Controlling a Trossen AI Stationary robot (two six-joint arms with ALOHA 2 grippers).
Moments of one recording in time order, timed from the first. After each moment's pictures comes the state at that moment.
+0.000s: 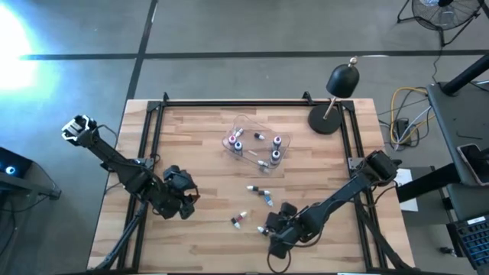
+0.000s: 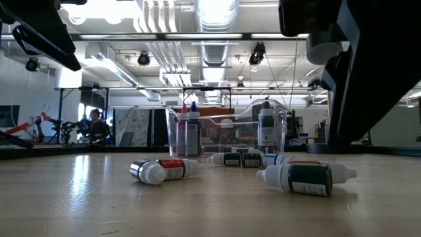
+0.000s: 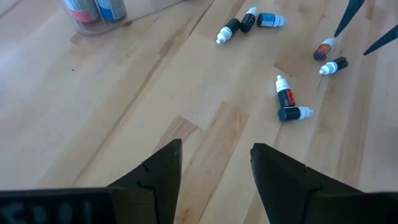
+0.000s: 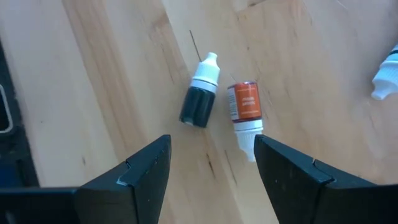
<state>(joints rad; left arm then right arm) -0.65 1.12 0.85 -0.75 -0.54 -1.06 0.62 1.94 1.28 -0.51 0.23 0.99</state>
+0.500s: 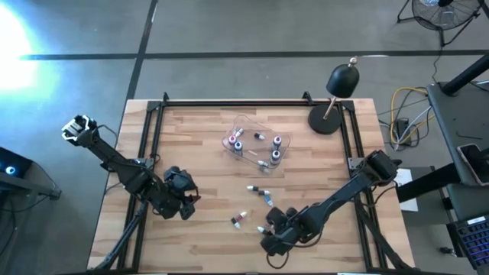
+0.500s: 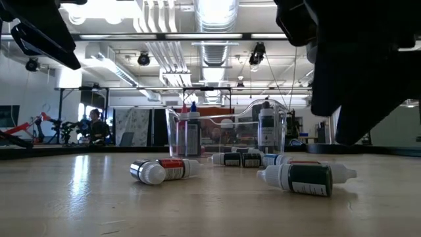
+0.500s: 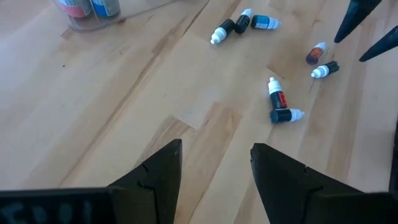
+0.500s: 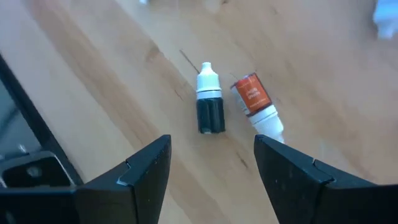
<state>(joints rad) -0.65 1.12 0.85 -0.73 -0.52 -1.08 0.61 1.94 1.31 -0.51 0.22 1.41</state>
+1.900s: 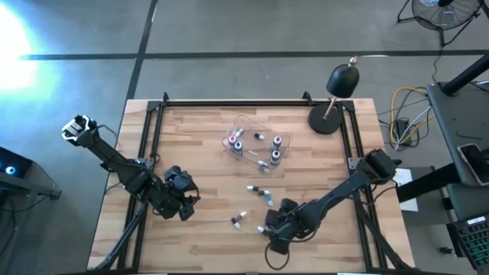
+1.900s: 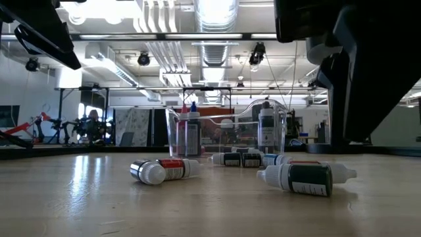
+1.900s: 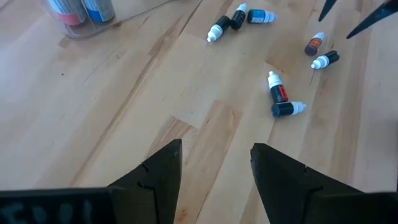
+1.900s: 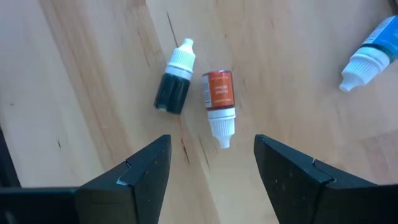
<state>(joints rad) -0.65 1.12 0.85 -0.73 -0.52 -1.02 0.58 1.94 1.32 -0.63 0.16 0.93</state>
